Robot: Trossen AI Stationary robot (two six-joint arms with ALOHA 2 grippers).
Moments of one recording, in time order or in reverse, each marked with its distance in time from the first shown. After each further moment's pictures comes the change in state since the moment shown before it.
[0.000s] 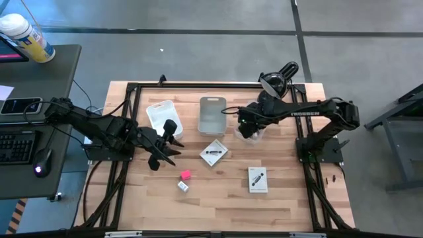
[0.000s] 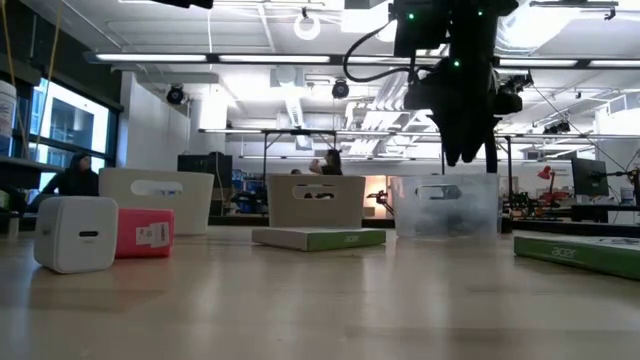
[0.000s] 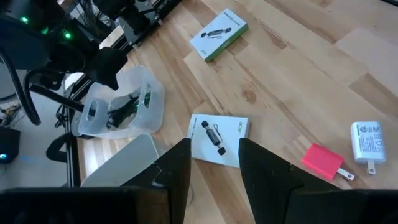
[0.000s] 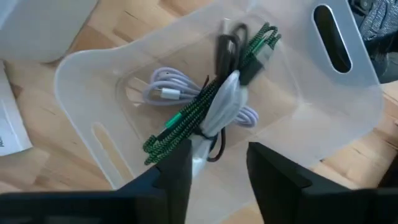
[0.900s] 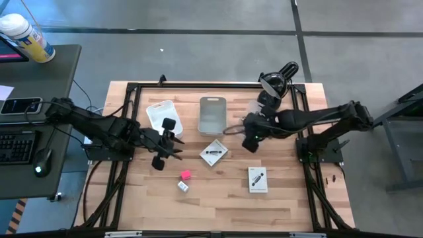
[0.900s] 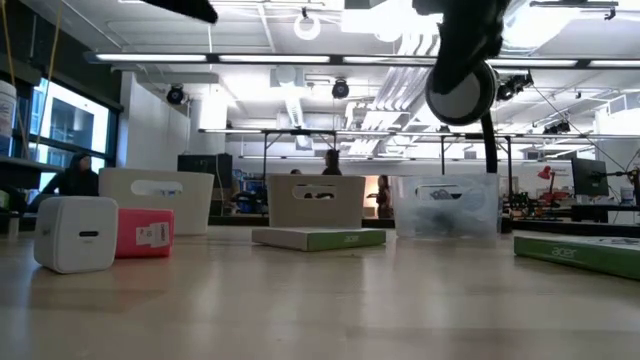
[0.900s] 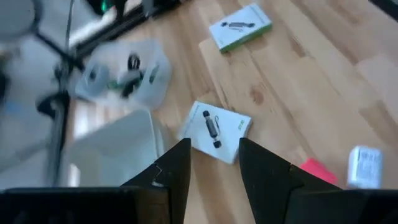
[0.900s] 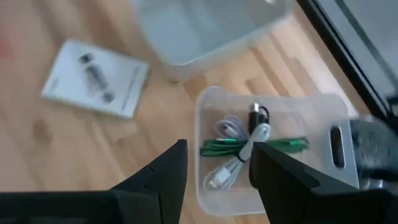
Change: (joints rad) left arm 0.000 0.027 0.002 -0.012 -0.068 -0.265; right arm 0.285 -0.154 0.096 0.047 0.160 -0.301
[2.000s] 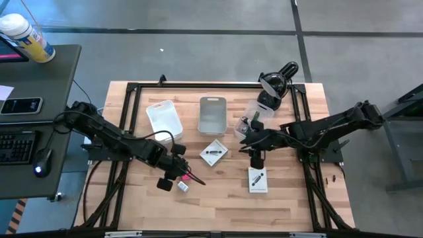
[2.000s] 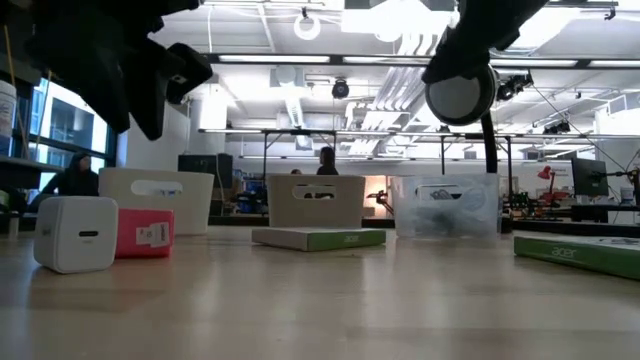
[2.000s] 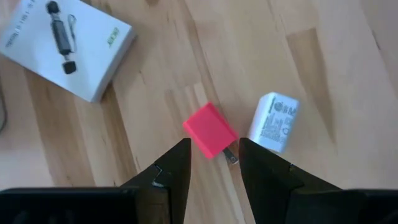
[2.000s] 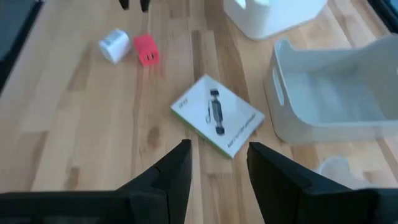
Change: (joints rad) left arm -0.105 0.385 -0.002 -0.049 0.203 -0.334; right arm 0.096 -0.183 -0.383 0.654 -0.232 -0.334
